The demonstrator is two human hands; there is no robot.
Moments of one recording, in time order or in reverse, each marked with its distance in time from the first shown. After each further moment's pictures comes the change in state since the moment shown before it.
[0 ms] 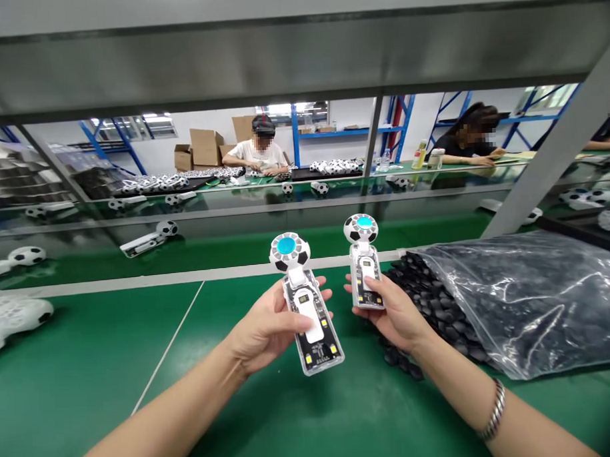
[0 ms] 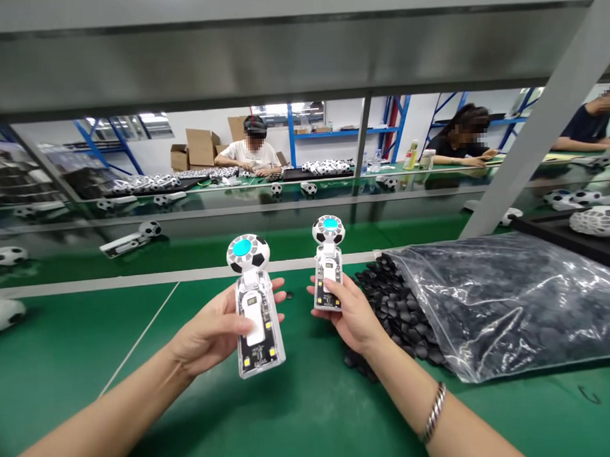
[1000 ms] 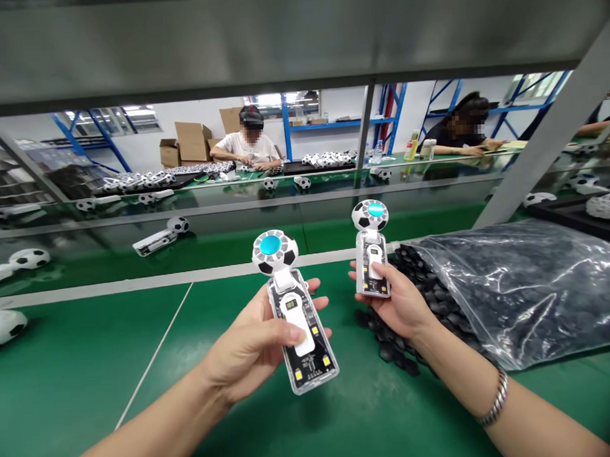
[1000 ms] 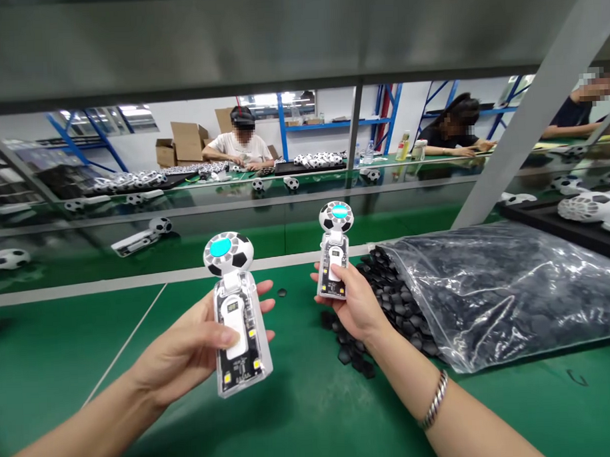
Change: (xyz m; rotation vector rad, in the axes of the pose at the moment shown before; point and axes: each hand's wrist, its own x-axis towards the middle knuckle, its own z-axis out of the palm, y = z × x) left_hand -0.012 0.009 0.020 -0.093 0.129 -0.075; right_hand 0.013 -0.007 -0.010 0.078 0.084 -0.076
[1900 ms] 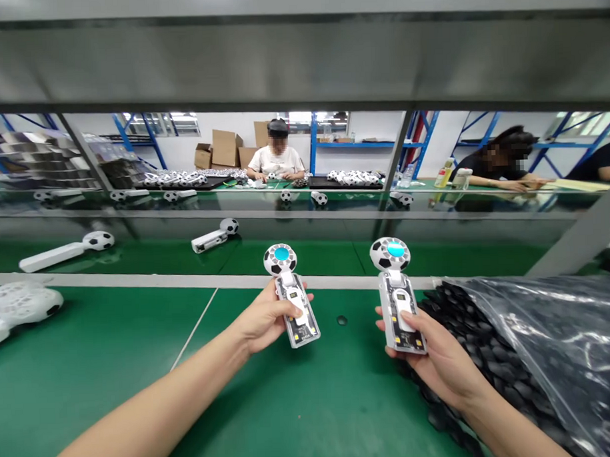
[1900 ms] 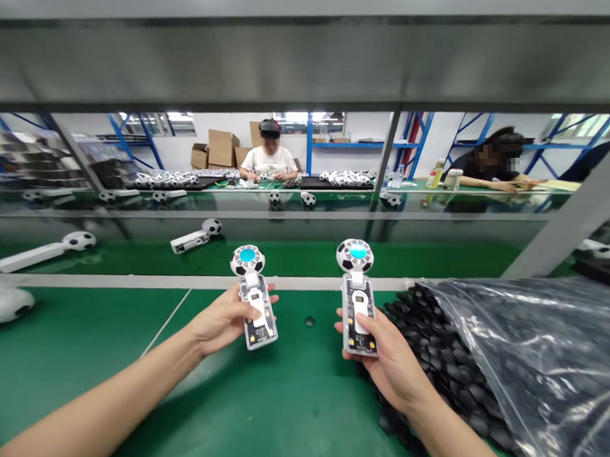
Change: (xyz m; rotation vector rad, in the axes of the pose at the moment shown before) left_hand 0.052 0.014 -0.090 0.070 0.124 0.150; right_hand -0.007 0.011 0.010 -0.165 -0.034 0.127
